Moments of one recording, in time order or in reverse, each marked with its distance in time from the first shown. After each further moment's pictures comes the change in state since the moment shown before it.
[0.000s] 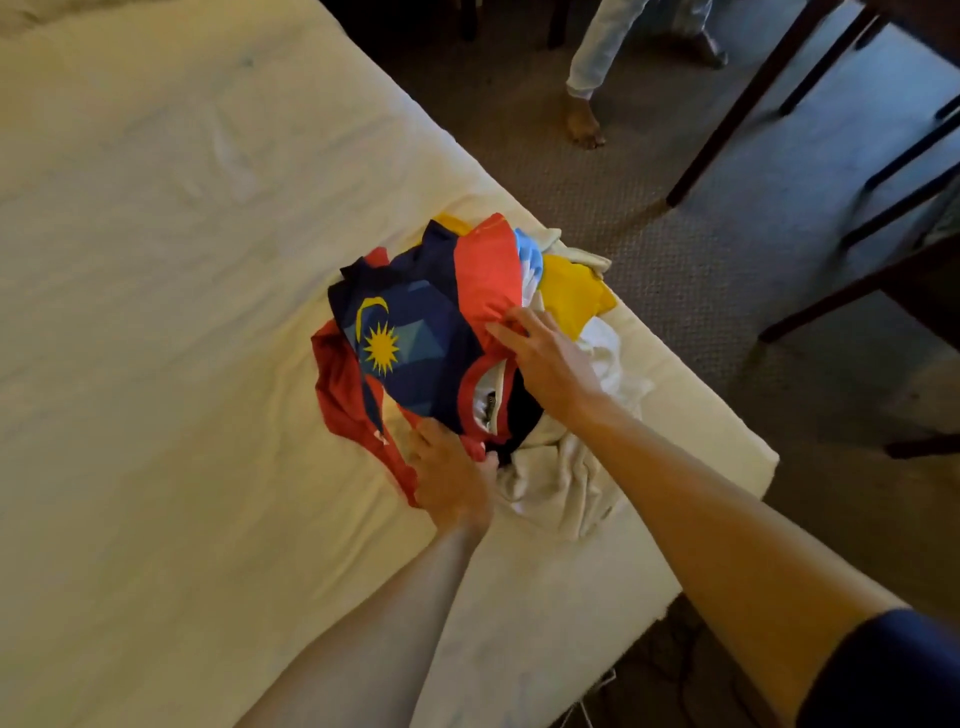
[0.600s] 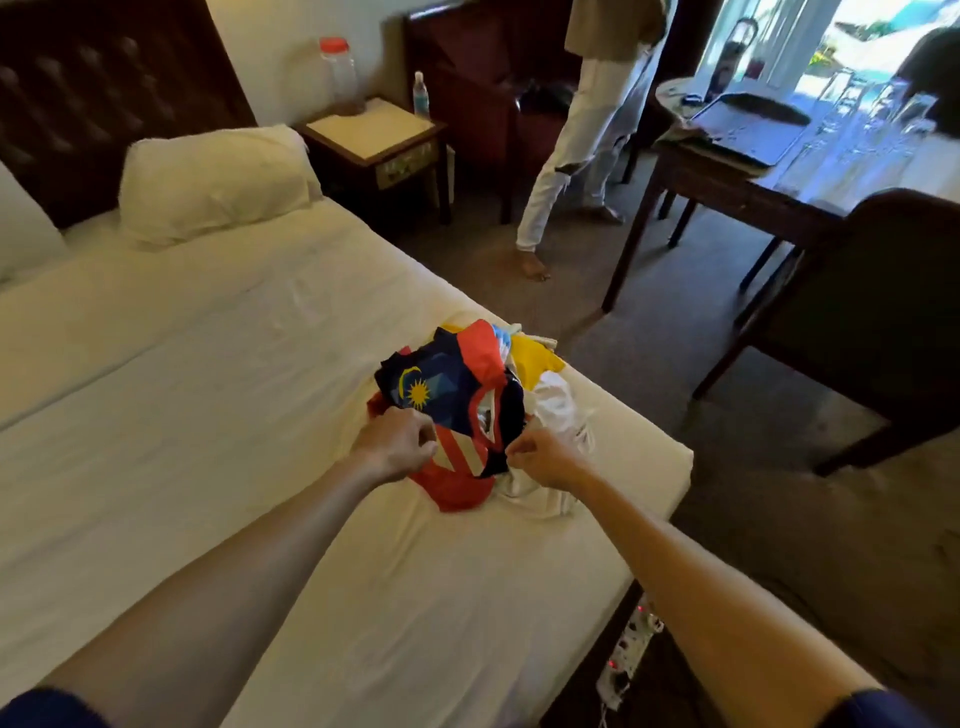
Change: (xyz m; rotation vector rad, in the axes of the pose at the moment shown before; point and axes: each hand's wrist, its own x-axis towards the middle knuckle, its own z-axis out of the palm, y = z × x) left_hand -0.082 -0.058 -0.287 0.286 -0.281 0.754; right_hand -0.210 -0.166 -0.124 0.592 -0.106 0.547
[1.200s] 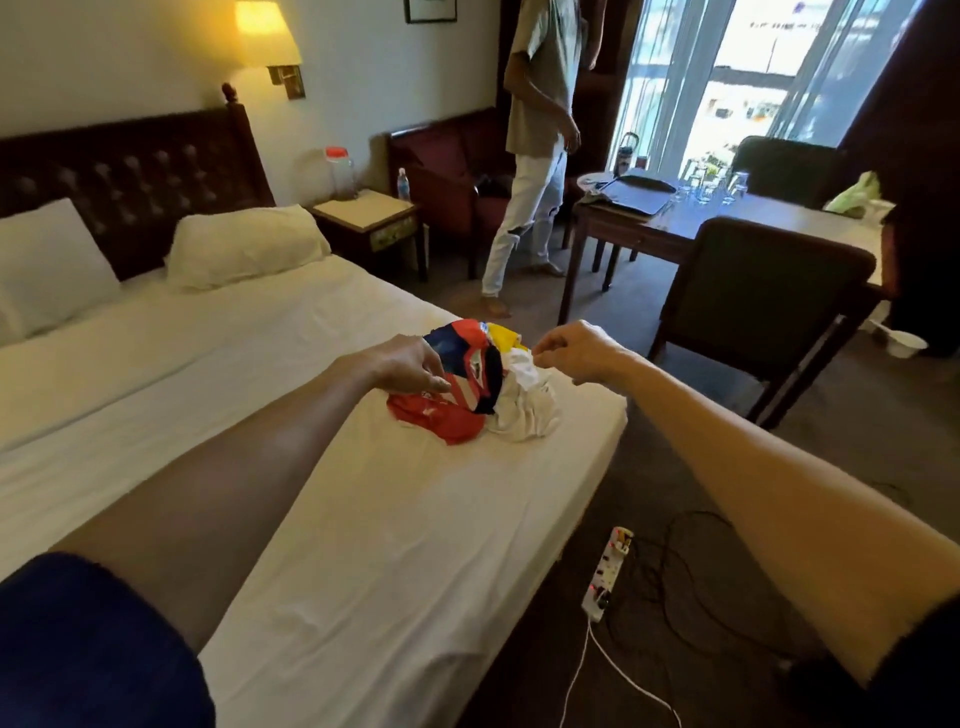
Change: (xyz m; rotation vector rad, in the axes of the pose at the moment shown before) left_hand -0.341 0.032 -0.054 0.070 -0.046 0.256; right_hand -0.378 -0.067 0.008 -0.094 0.339 -0.167
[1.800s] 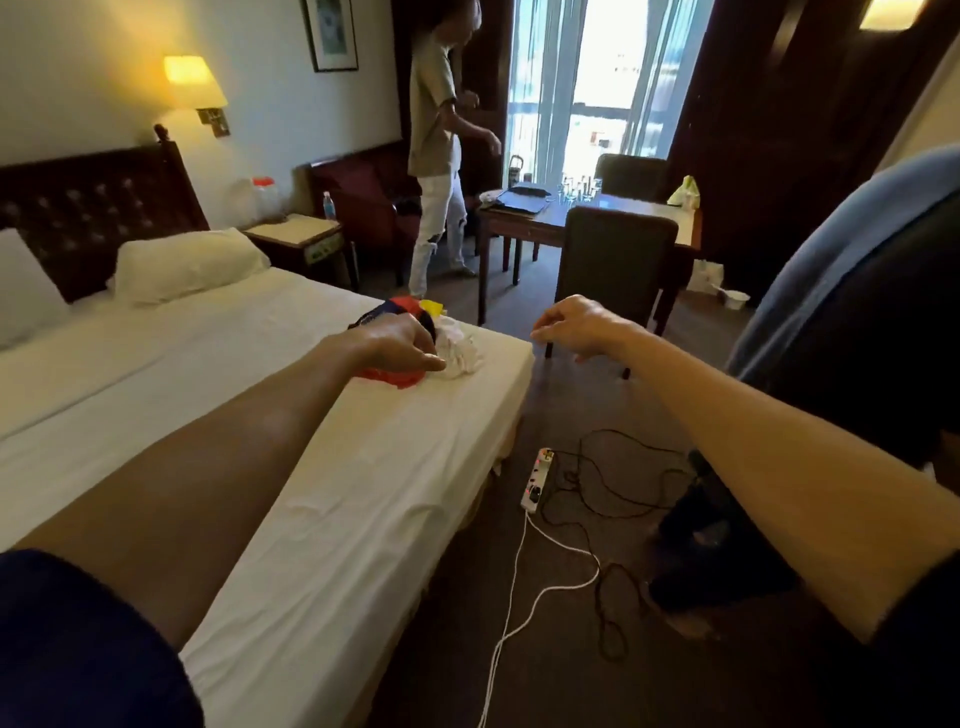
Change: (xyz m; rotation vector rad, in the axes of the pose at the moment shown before) left_hand -0.367 0.131 0.077 0.044 0.024 0.162; right_hand -0.446 -0.042 -0.013 -0.069 0.139 0.121
